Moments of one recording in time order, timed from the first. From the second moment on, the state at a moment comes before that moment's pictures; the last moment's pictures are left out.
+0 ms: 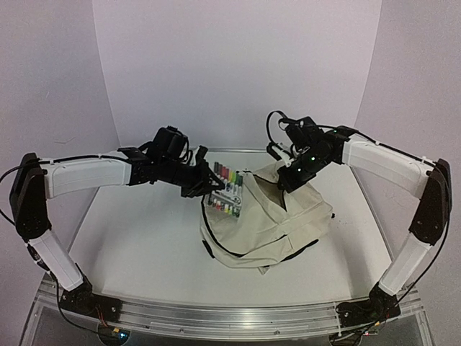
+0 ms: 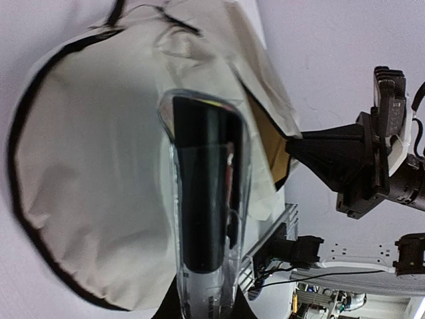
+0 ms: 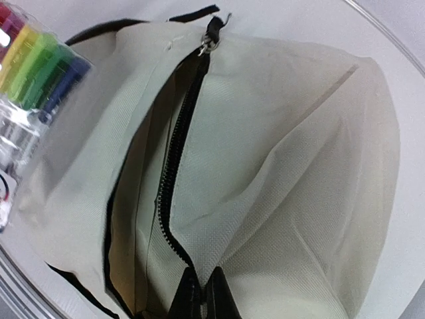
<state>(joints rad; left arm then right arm) -0.75 1.63 1.24 -0.26 0.45 -0.90 0.65 1.71 1.52 -0.86 -0.03 -0.02</state>
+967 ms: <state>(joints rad) -0.82 2.00 1.37 0.30 0.61 -1.30 0.60 1.65 1.48 -0.83 -0.19 0.09</state>
